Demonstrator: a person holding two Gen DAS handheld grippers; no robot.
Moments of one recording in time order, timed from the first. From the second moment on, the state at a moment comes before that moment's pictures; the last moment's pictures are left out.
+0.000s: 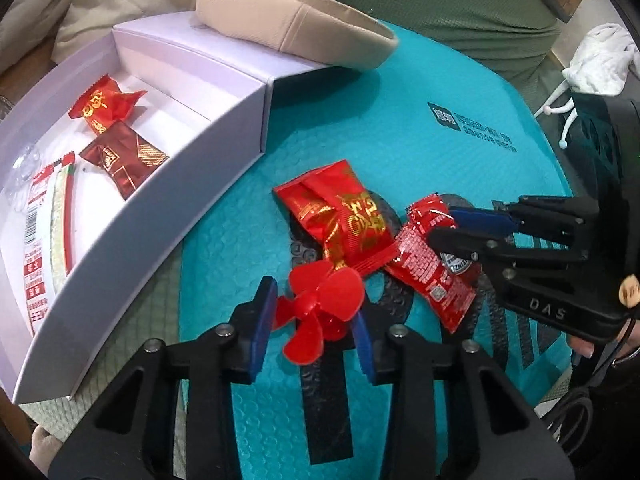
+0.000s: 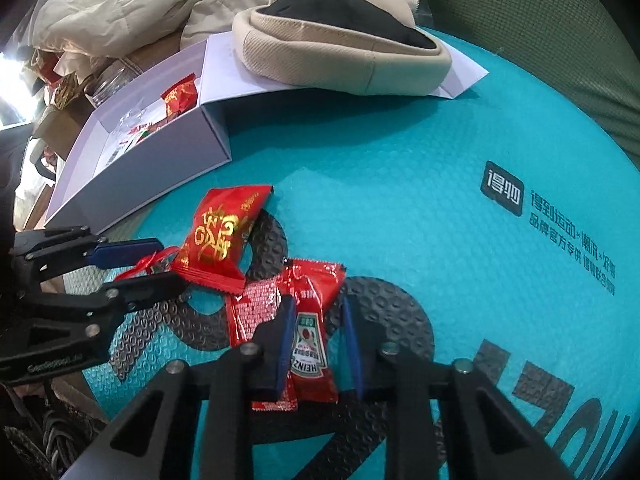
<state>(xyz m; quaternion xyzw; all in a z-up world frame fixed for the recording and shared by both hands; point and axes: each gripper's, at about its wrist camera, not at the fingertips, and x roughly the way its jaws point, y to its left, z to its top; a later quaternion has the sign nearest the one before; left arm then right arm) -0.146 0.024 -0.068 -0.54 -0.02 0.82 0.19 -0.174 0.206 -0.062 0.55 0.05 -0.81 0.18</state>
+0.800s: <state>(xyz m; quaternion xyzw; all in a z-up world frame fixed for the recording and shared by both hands) -0.089 0.050 -0.061 -0.55 0.03 0.80 0.21 -0.114 0.227 -0.062 0.55 0.08 -0.81 0.17</state>
